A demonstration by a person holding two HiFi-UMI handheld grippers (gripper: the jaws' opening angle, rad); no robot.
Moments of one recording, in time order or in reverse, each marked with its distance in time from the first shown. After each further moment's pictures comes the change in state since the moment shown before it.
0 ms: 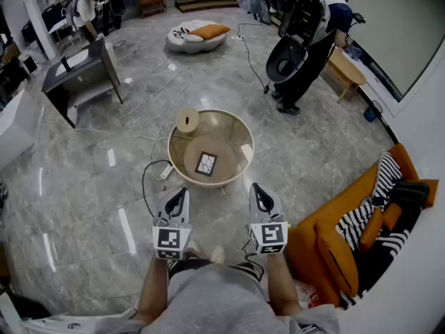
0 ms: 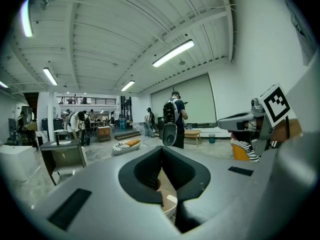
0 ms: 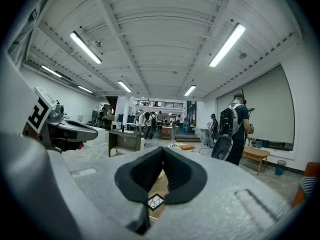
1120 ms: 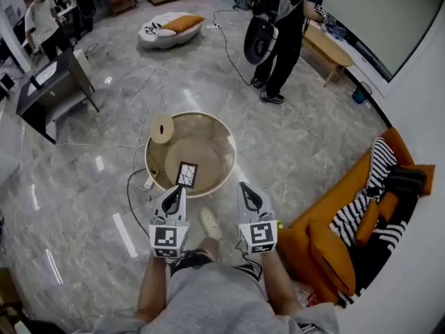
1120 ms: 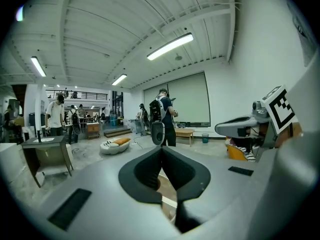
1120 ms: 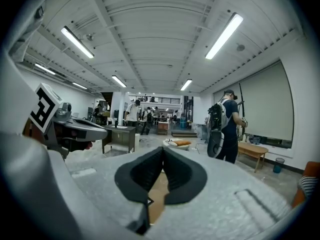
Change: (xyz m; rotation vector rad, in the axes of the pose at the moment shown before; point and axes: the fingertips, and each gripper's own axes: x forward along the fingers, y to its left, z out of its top) left arm 0.171 -0.020 0.007 -0.015 0.025 -0.103; right arm 0.099 -0.095 -0.036 0.009 0.054 -0.028
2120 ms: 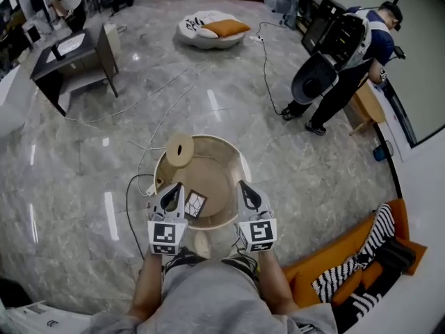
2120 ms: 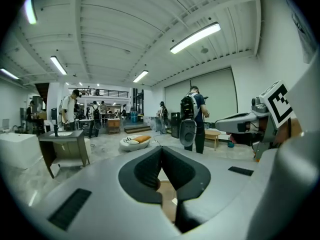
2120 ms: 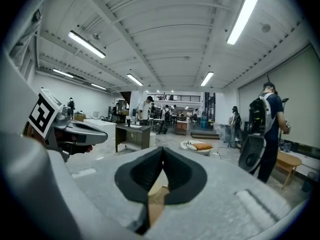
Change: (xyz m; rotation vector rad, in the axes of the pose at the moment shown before) left arm 0.157 0.180 0.020 -0.094 0.029 0.221; right arm 0.274 -0.022 0.054 -0.049 0.017 0.247
